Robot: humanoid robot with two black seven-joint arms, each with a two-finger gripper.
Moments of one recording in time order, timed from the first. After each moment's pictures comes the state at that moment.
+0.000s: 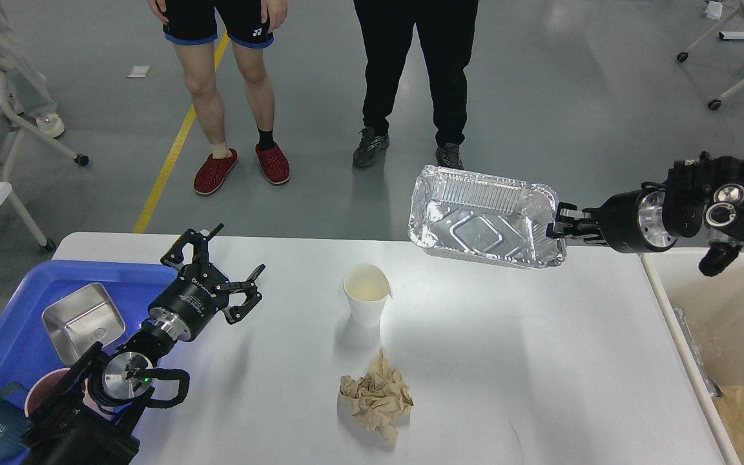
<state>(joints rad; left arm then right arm) -0.34 0.04 -1.29 -0.83 0.31 -0.46 0.07 1.17 -0.78 0.11 1.32 -0.76 0.44 -0.27</state>
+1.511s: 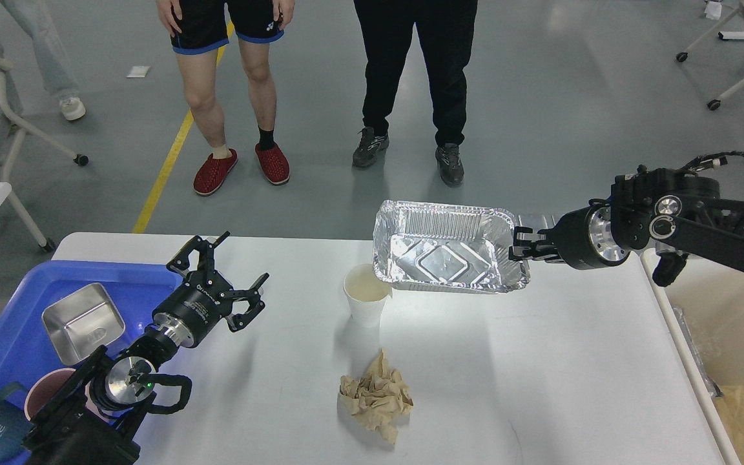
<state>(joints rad) -0.33 0.04 -1.26 -0.83 0.32 -0.44 0.07 1.22 -0.66 -0.02 1.32 -0.74 0.43 -0.27</state>
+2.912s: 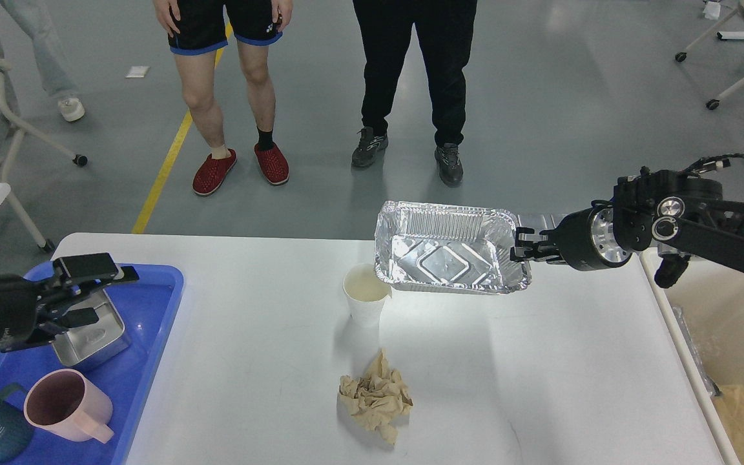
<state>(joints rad) -0.76 1.29 -0.27 -1.71 0.54 -0.31 0.14 1.21 -0.67 -0.01 1.32 -0.73 0.43 -0.27</state>
